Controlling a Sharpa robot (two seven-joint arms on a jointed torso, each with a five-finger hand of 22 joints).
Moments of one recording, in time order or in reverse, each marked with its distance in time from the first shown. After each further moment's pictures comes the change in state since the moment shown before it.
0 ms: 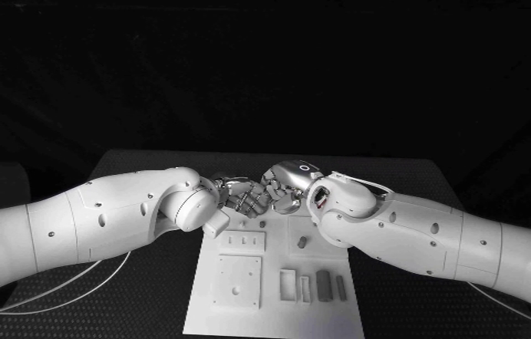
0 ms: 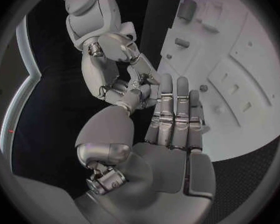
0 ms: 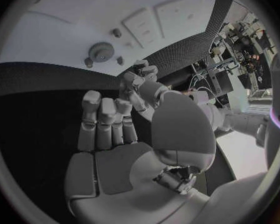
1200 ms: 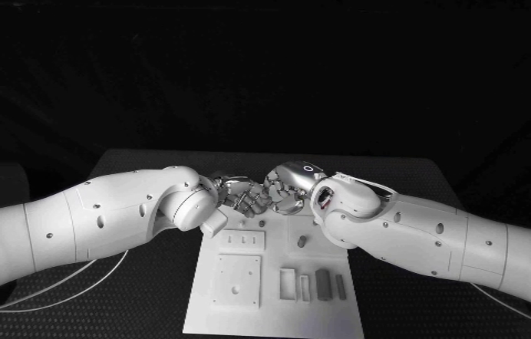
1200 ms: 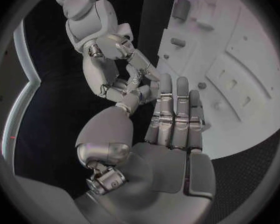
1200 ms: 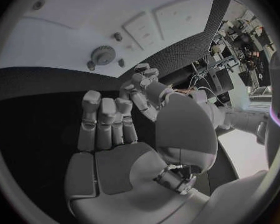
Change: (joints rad) left arm 0.001 -0.006 0.002 0.003 -0.058 0.013 -0.009; left_hand -0.028 0.003 0.035 -0.012 -0.063 0.002 -0.002 -0.006 0.025 0.005 -0.002 0.013 0.006 0.004 -0.004 0.008 0.000 0.000 0.000 0.000 0.022 0.000; right arm -0.005 -0.019 -0.001 0.008 0.022 -0.001 0.003; right_hand -0.076 -0.043 -0.034 0.031 0.039 -0.003 0.007 -0.013 0.001 0.000 0.000 -0.018 0.001 0.000 0.000 0.000 -0.010 0.000 0.000 0.000 0.000 0.000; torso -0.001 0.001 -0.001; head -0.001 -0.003
